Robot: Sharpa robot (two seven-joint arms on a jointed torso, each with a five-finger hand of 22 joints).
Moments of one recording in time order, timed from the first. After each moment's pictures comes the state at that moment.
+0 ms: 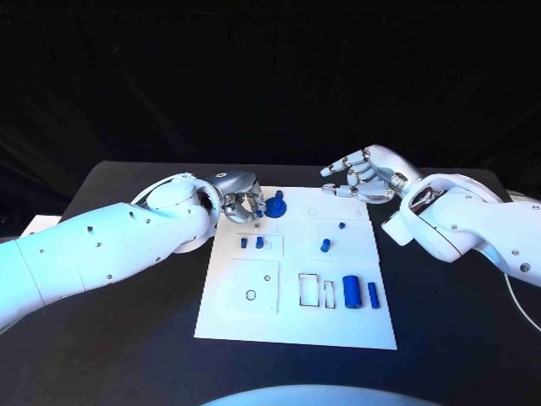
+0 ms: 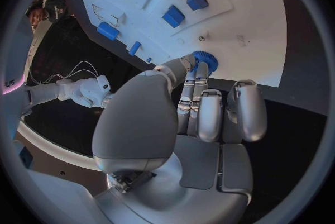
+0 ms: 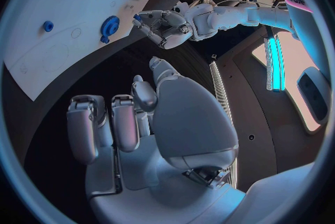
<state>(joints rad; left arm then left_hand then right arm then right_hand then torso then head) 1.18 -0.62 0.01 1.34 -1.49 -0.15 -0.13 1.42 -0.17 0.54 0.00 0.16 1.14 0.15 0.07 0.15 1.25 0.07 0.07 0.09 1.47 -0.01 1.37 1.20 0.07 1.46 0.09 1.31 1.31 1.19 -0.95 0.01 1.65 -0.93 -0.42 0.04 1.41 -0.08 0.10 0.18 0.36 0.96 0.15 0.08 0.08 1.34 0.06 1.07 1.22 1.47 0.00 1.45 1.31 0.02 1.46 0.10 1.49 1.31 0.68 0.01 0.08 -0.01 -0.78</state>
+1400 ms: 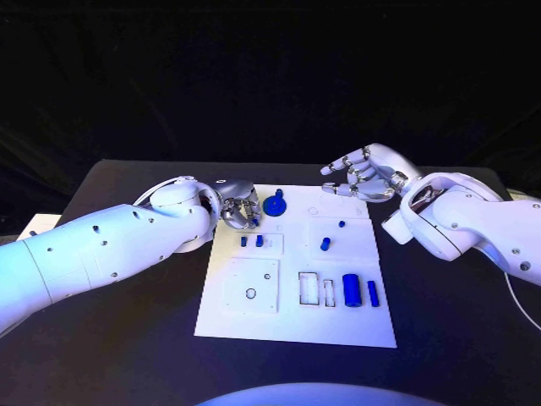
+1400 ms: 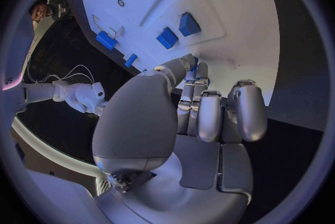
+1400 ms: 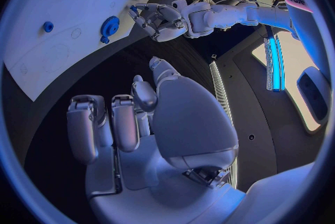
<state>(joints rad) 1.17 -0.60 0.01 1.29 -1.47 -0.07 -0.14 1.42 -0.17 0.54 0.00 0.14 1.14 0.15 0.07 0.14 1.25 0.07 0.07 0.09 1.47 -0.01 1.37 1.20 0.07 1.46 0.09 1.31 1.31 1.19 -0.95 0.01 1.65 -0.93 -0.42 0.04 1.41 -0.08 0.10 0.18 0.36 0.96 0.15 0.08 0.08 1.34 0.06 1.07 1.22 1.47 0.00 1.45 1.31 0.02 1.46 0.10 1.49 1.31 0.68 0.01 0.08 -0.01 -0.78</state>
